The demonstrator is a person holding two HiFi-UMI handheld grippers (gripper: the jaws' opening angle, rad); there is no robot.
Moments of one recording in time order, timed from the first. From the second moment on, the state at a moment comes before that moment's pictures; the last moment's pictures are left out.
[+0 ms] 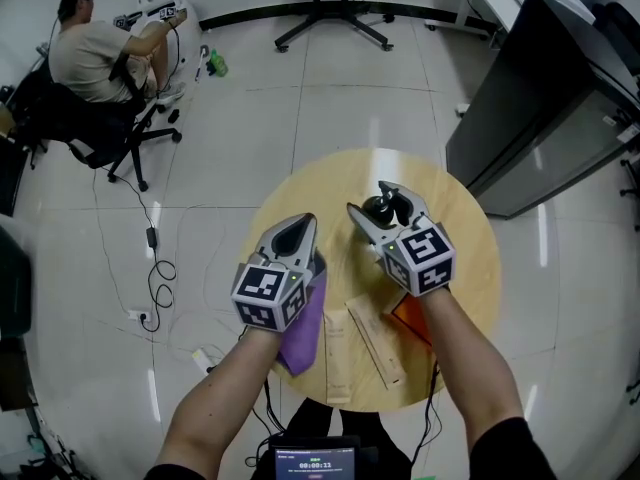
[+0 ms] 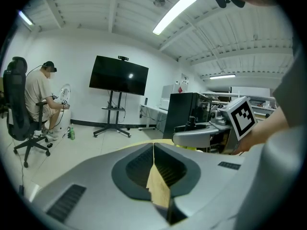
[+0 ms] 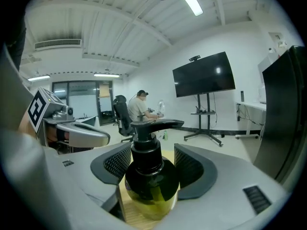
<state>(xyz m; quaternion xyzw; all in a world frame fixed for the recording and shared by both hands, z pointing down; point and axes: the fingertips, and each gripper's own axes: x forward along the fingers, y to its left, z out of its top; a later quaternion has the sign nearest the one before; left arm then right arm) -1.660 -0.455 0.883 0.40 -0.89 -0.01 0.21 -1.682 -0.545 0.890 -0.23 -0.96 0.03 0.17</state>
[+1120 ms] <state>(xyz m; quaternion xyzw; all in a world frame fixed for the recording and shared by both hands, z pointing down) -1.620 -0.447 0.681 0.43 -0.89 0.00 0.17 -1.607 -0.539 0.666 -0.20 -0.97 0.05 0.10</state>
